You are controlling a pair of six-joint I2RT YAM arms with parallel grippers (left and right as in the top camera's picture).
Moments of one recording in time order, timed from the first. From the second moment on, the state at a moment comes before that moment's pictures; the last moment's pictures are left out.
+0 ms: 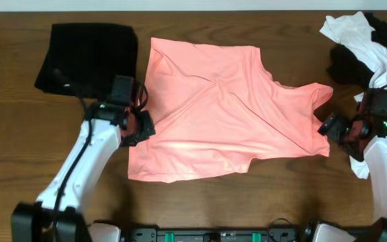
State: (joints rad) left arm -0.19 1.45 1.00 -0.89 0.08 -0.50; right arm -0.32 1.35 0.90 -0.82 0.00 0.38
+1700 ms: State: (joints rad) left arm -0.19 1.39 0.63 -0.86 -0.17 -1.83; right arm -0.27 1.30 0.52 -0.32 0.06 1.23
